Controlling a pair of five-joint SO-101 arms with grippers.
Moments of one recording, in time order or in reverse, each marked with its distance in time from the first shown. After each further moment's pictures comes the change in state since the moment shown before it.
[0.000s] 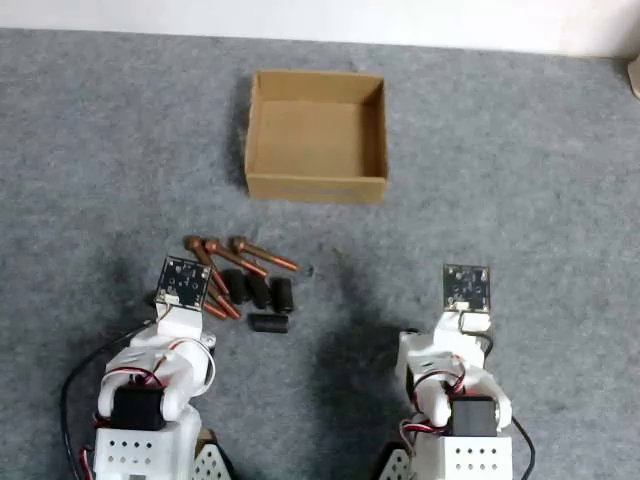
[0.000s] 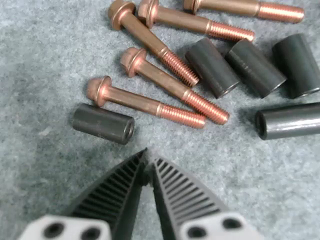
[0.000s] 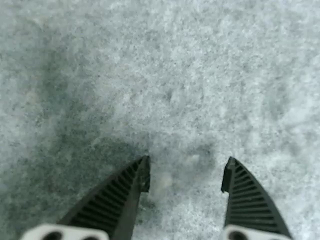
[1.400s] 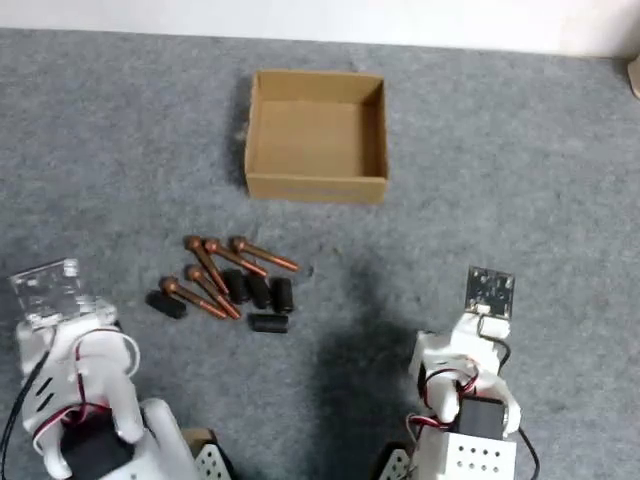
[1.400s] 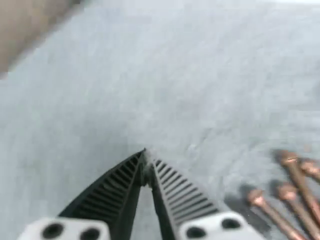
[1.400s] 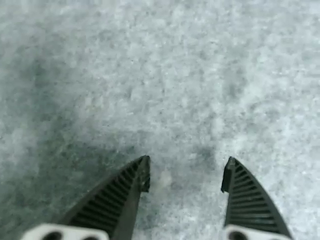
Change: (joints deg) left arm -28.3 0.4 -24.5 -6.9 -4.8; right arm 8.3 0.0 0.0 1.1 0.0
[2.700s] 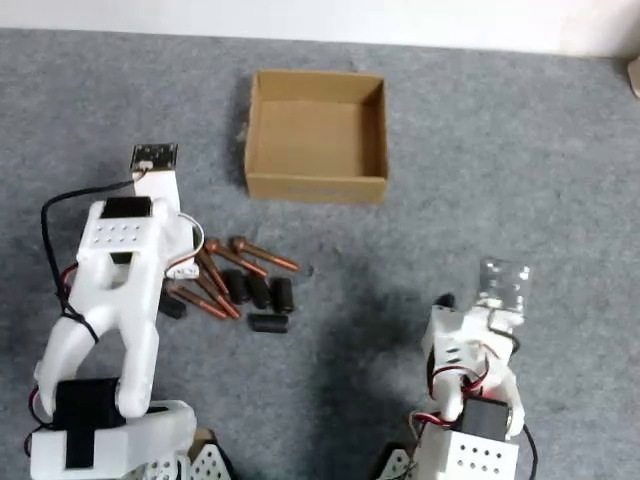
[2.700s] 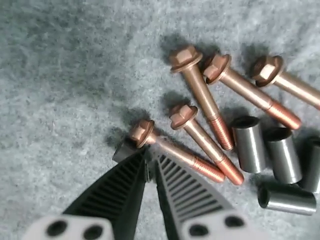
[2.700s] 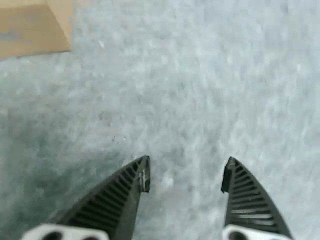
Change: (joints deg) left arm 21.7 92.7 -37.0 1.0 17.9; right arm 1.1 0.0 0.0 -16.6 9.5
